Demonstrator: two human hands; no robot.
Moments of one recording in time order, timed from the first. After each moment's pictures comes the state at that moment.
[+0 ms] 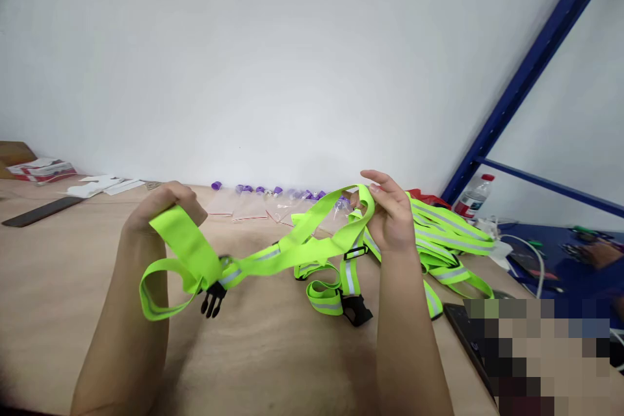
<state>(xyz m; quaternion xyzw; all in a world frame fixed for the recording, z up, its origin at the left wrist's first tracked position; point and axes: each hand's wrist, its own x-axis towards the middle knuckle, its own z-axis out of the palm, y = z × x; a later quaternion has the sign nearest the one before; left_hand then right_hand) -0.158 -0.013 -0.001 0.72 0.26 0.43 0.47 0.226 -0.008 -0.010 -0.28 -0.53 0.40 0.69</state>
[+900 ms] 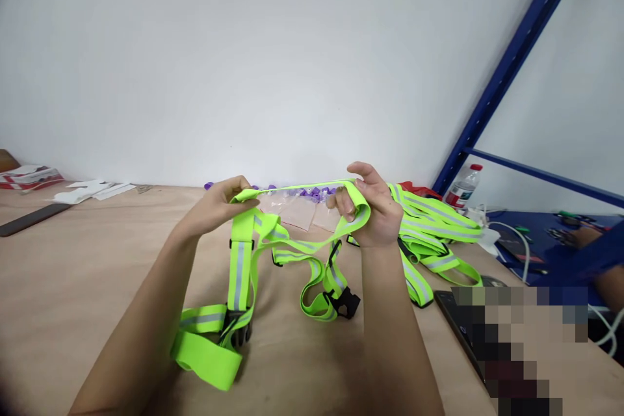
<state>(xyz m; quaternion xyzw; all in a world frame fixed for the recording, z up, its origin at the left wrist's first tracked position) -0.072 0.000 -0.007 0.76 0.39 0.42 0.31 0.207 -0.030 0.001 -0.23 -0.58 0.41 0.67</state>
